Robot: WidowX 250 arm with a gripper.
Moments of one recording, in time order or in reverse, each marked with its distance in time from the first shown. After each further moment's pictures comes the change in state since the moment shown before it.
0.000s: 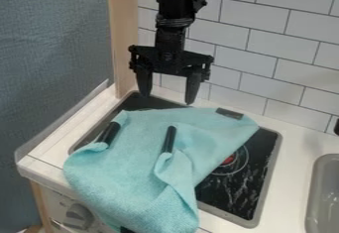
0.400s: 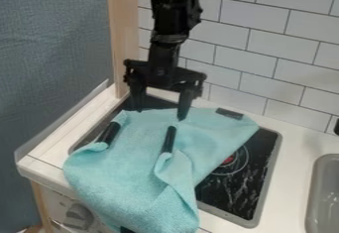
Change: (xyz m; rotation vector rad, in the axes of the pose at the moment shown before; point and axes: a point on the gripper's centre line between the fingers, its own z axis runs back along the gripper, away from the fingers) arm 0.011 -0.019 -0.018 -0.027 -0.057 -0.015
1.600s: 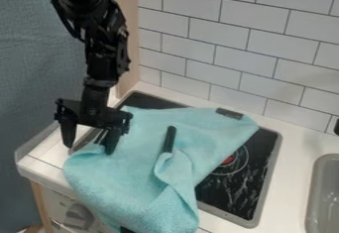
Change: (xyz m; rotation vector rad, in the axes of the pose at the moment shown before) arm 0.019 -0.090 -0.071 -0.149 -0.138 0.180
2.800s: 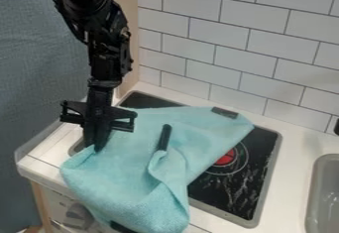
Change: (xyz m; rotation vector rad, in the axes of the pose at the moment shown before) arm -0.003 0.008 -0.002 0.042 -0.015 0.031
